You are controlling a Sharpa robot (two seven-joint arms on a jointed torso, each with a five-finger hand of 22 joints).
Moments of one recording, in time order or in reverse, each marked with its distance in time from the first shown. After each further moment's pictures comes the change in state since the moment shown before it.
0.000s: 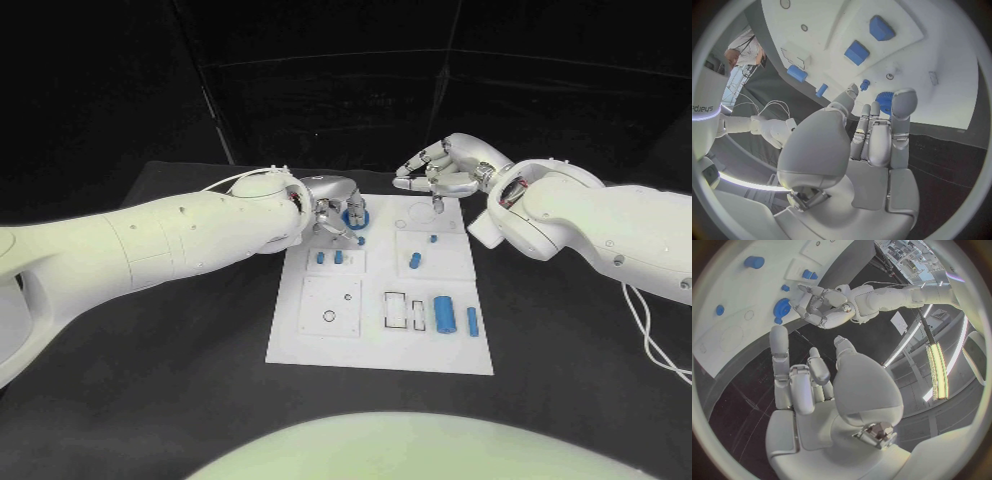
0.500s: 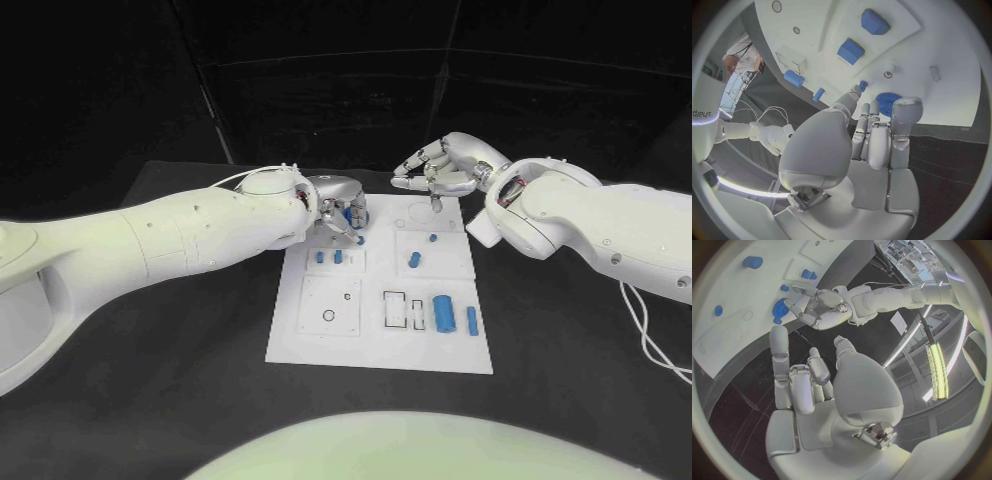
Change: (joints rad) left arm -0.001 0.054 -0.003 -0.065 -0.051 0.034 0.008; left_hand 0.022 0.023 0.005 -0.010 0.000 0.052 -0.012 -0.006 -0.026 0.060 -0.011 -0.023 -0.042 0.016 -0.007 0.023 0.020 -0.015 0.036 -0.013 0.075 0.073; right arm 0.000 0.007 0.000 -0.003 0.000 0.000 0.000; right_hand 0.000 0.000 0.000 0.000 0.000 0.000 0.000 0.000 0.000 0.000 0.000 0.000 0.000 0.000 0.000 0.000 0.001 0.000 0.000 0.000 0.000 0.001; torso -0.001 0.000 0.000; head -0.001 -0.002
